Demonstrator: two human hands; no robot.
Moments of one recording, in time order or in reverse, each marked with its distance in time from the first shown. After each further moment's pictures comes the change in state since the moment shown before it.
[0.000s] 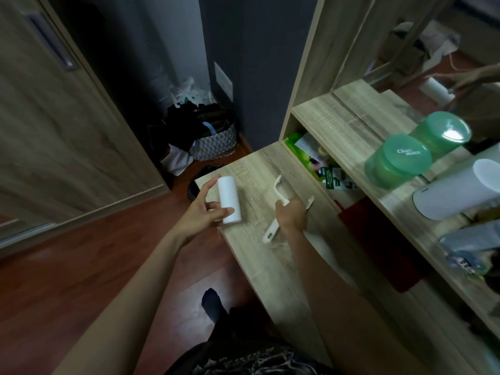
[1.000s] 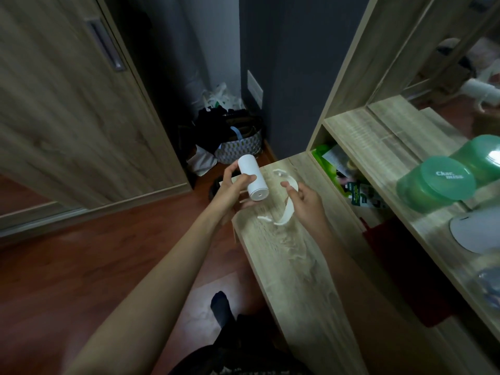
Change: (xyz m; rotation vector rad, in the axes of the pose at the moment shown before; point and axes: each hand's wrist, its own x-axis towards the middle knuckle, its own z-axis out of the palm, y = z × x) left_hand 0.023 0.050 0.019 -0.433 0.222 -0.081; right_hand -0.012 -0.041 -0.030 0.266 -0.332 -0.457
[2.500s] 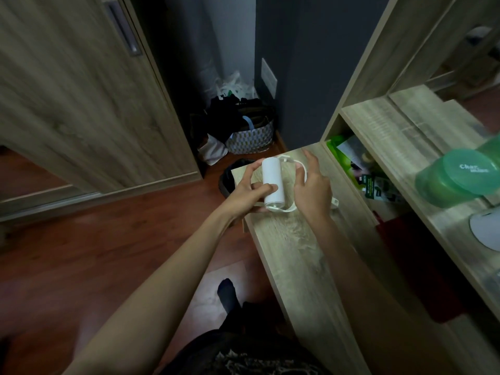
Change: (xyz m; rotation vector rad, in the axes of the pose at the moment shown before) left_hand -0.020 -0.021 -0.007 0.254 -0.150 0.035; right_hand -0.006 -0.026 0.023 -0.415 0.230 -0.139
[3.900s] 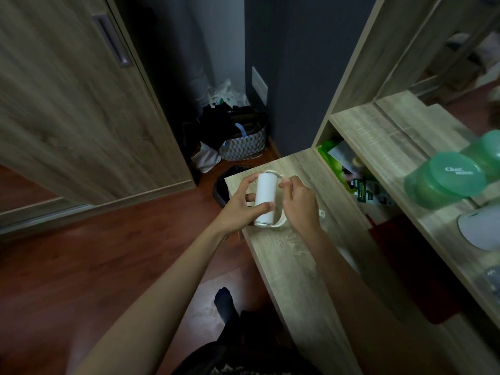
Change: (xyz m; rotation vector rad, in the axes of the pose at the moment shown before) left_hand -0.012 -0.002 0.002 0.173 0.013 0.098; right_hand -0.008 0.006 0.008 -0.047 -0.086 -0.060
